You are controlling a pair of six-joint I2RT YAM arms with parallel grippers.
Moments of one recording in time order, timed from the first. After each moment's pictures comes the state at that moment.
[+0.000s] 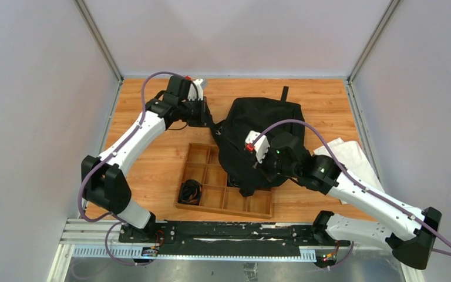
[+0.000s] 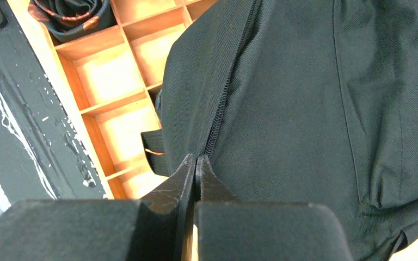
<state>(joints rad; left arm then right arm) -0.39 1.53 1.37 -0.62 0.34 -0.32 0.93 0.97 0.94 -0.59 -0.07 -0.18</state>
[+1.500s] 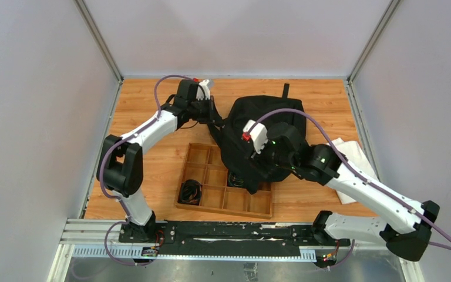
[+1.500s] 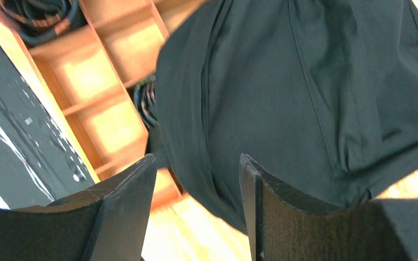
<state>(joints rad) -0.37 1.74 1.30 -0.23 0.44 -0.38 0.95 1.03 1.14 -0.81 0.07 -0.18</state>
